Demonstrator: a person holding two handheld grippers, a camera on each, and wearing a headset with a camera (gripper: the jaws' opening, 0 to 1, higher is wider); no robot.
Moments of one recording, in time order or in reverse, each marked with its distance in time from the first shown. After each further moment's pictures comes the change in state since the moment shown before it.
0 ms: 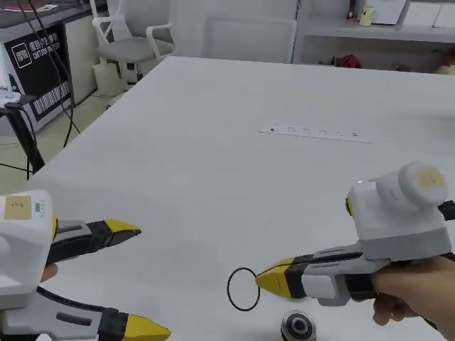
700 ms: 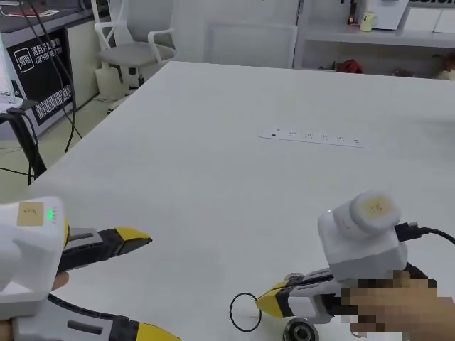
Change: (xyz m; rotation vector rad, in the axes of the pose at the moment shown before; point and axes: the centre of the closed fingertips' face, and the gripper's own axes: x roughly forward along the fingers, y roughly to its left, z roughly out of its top) left arm 0.007 -0.006 0.006 -0.012 -0.010 -0.027; right arm 0.023 -0.037 -0.031 0.023 0.101 -0.089
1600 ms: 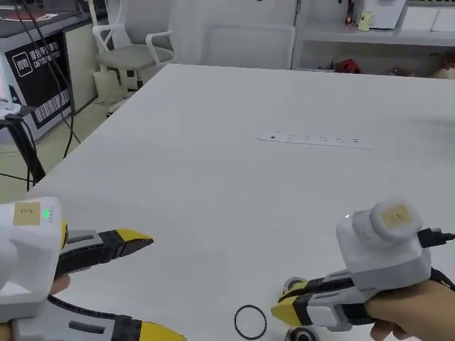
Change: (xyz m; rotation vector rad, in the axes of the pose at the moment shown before) left arm 0.001 0.004 0.011 -0.029 -0.028 -0.001; right arm -0.027 -0.011 -0.003 -0.070 -0.014 -0.043
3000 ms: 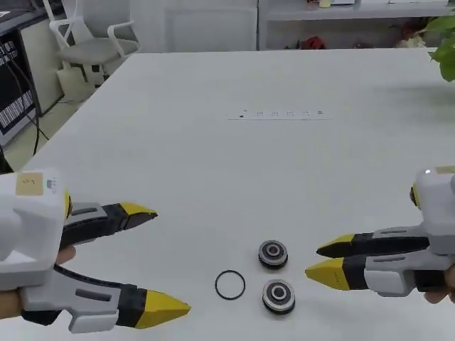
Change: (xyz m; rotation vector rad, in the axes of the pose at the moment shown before) left arm 0.018 -0.031 0.020 0.113 0.028 -0.090; right arm -0.086 0.014 -0.017 0.011 -0.215 -0.039
